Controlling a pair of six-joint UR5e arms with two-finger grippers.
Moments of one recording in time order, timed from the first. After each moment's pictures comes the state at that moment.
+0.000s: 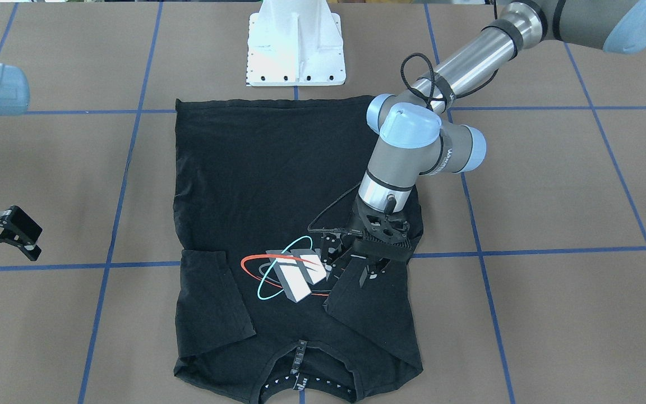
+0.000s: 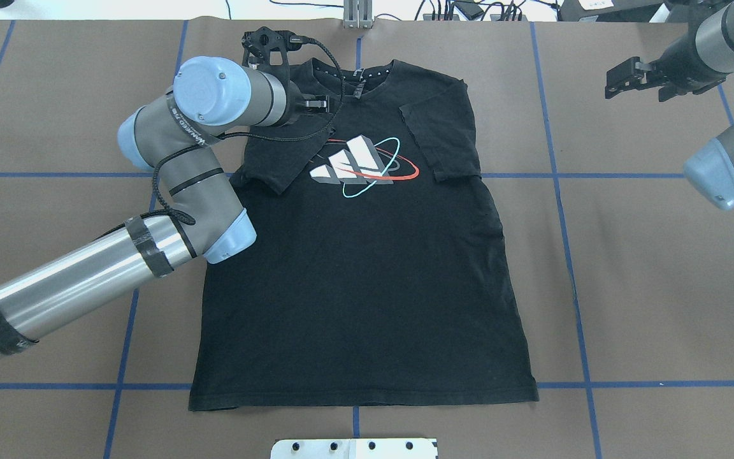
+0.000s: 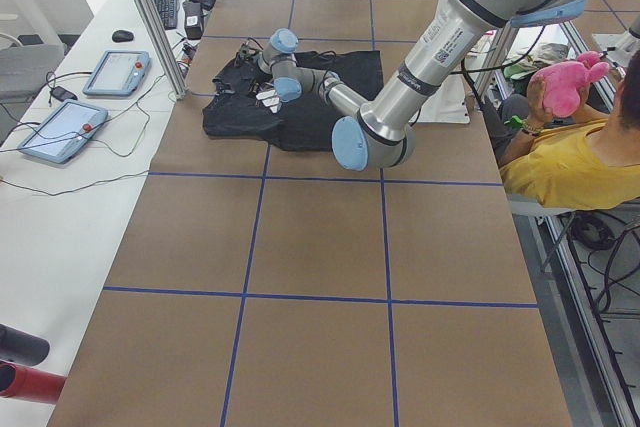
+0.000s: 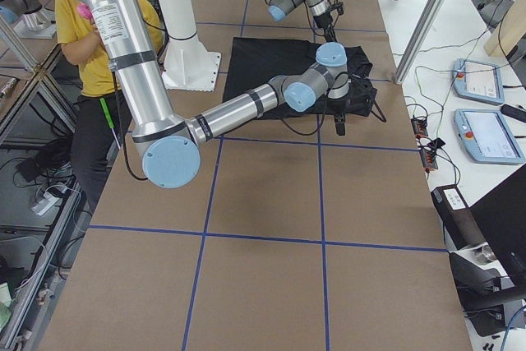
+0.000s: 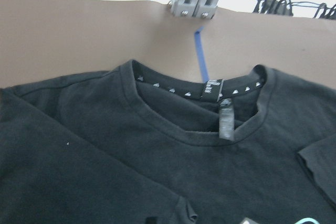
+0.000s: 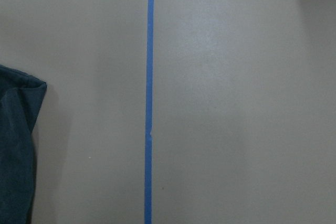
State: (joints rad) left arm -0.71 -2.34 -1.29 -2.28 -1.68 -1.06; right arm 1.11 -1.26 1.71 -1.29 2.08 0.84
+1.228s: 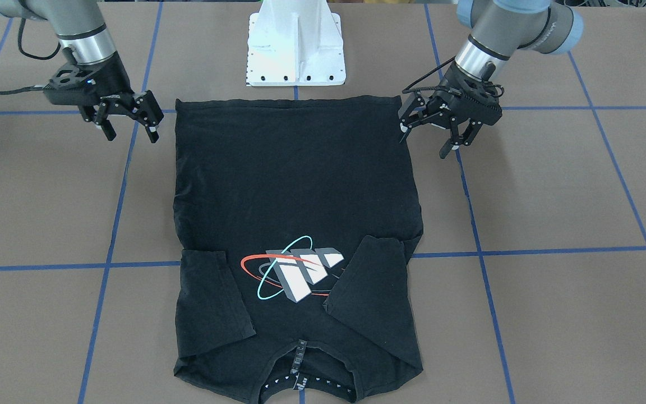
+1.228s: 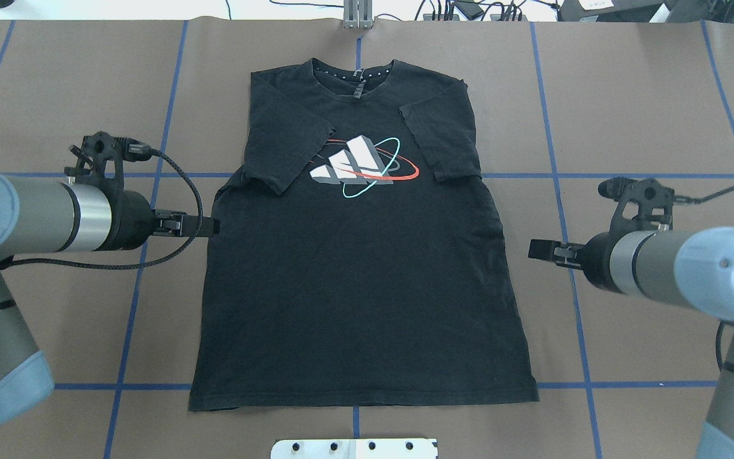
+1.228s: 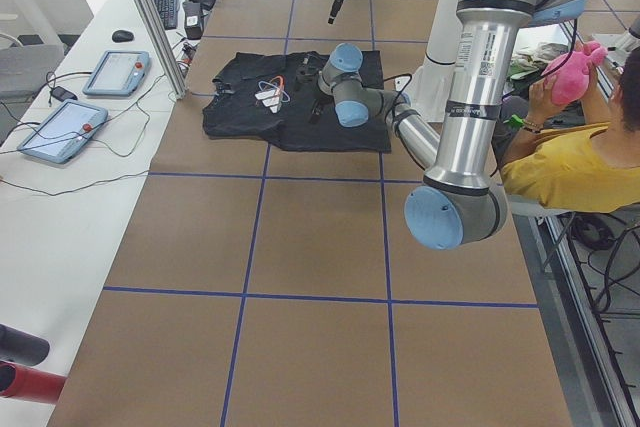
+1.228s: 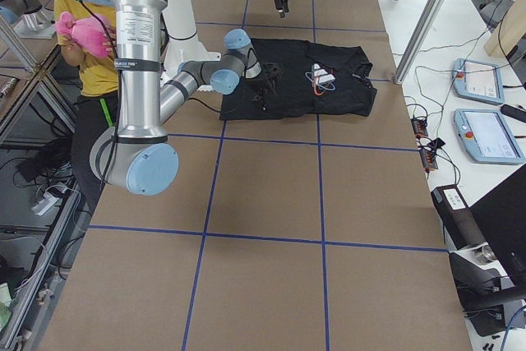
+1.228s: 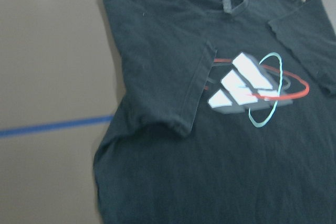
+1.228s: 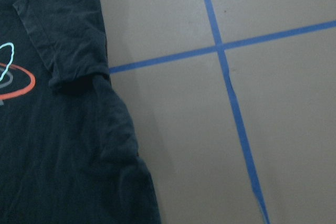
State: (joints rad) left arm -0.58 -1.70 -2.03 -2.13 -1.77 -1.13; right arm 0.43 -1.60 2.21 -1.29 1.54 1.48
